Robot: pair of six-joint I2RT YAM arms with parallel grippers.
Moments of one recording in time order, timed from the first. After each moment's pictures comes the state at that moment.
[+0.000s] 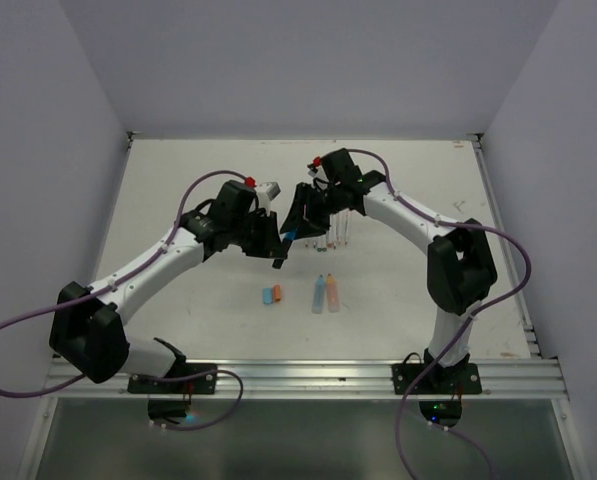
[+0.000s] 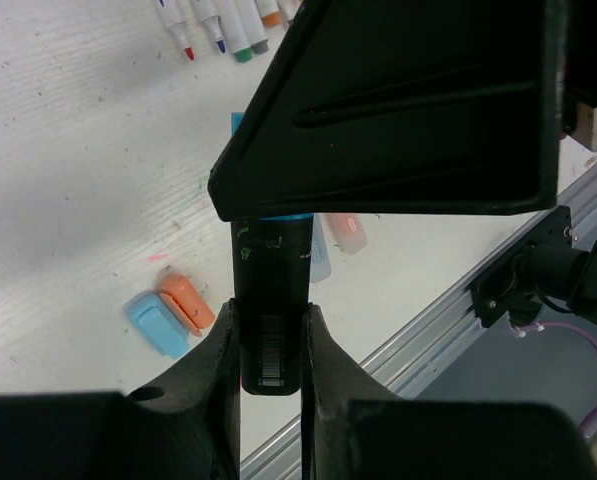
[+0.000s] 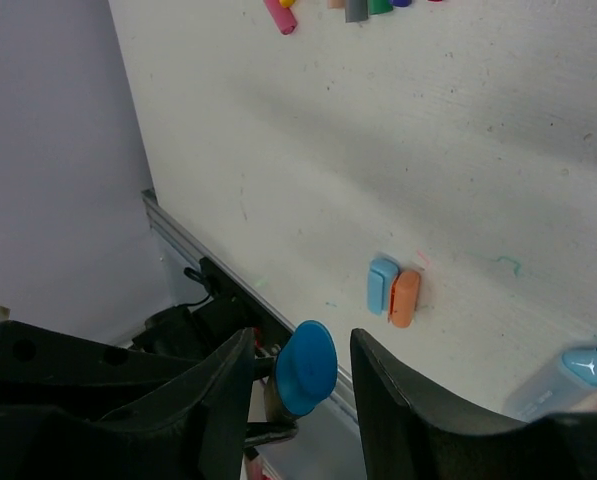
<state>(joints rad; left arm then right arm) -0.56 1.38 1.07 -0.55 0.34 -0.46 0.56 1.87 1.52 -0.58 -0.59 0.78</state>
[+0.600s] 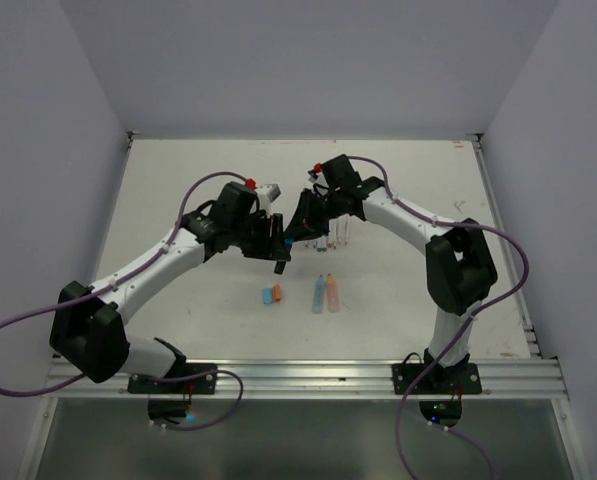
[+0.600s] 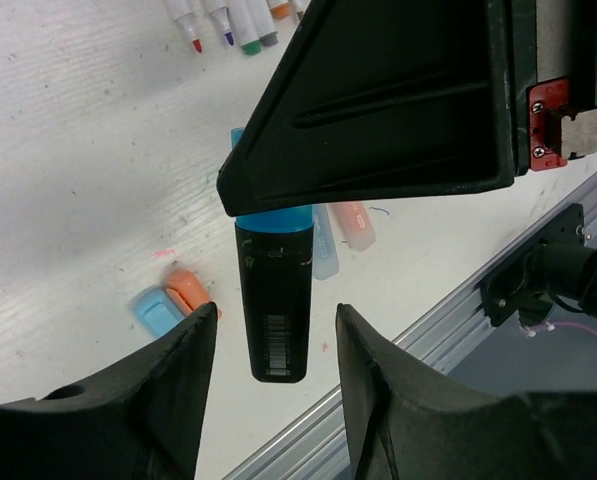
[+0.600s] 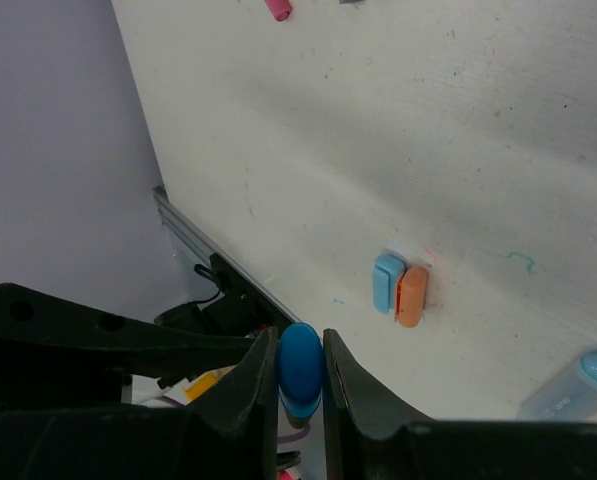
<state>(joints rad) -0.57 1.38 1.07 -0.56 0.32 -0.45 0.56 1.87 1.46 -0.53 -0.62 0.83</state>
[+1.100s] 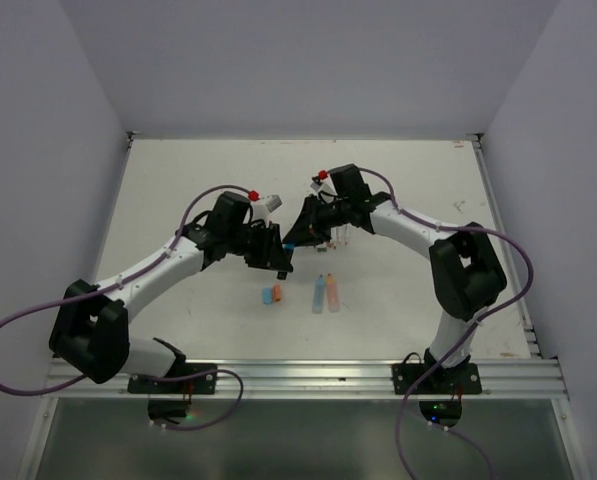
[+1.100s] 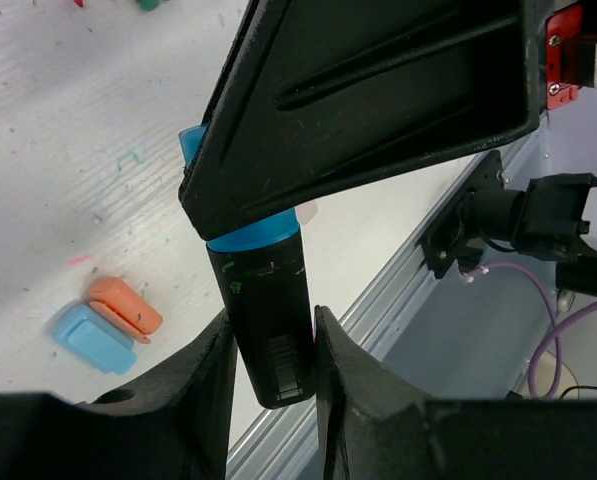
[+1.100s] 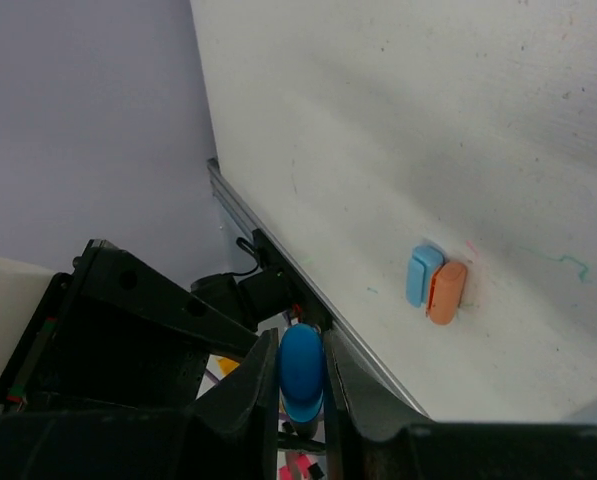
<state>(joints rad) -0.54 1.38 0.92 -0.38 0.58 -0.46 0.55 1.81 1.27 -0.27 -0.77 0.91</state>
